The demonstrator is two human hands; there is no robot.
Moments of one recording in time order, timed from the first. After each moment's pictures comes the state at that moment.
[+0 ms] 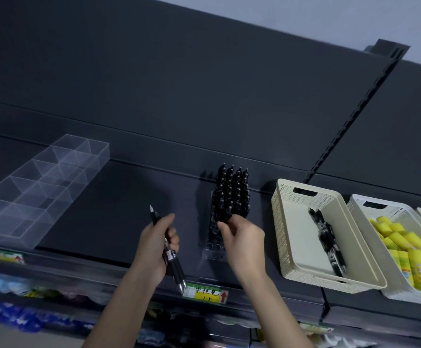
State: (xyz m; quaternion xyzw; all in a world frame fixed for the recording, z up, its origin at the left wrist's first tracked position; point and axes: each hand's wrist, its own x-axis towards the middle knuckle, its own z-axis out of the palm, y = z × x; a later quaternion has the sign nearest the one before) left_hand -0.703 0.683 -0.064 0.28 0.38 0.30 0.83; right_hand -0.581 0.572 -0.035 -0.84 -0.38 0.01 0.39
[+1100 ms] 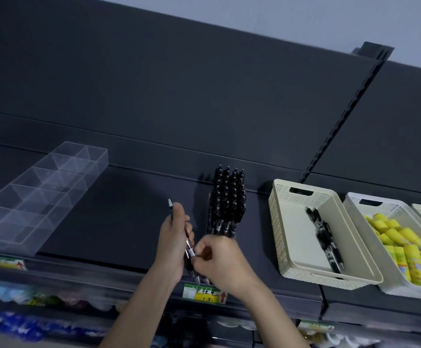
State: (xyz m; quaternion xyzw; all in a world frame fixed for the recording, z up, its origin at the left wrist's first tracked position) left_hand -0.673 0.660 -0.049 0.41 0.39 0.34 0.75; right_hand -0.611 0.561 -0.020 -0.79 -0.46 0.26 0.32
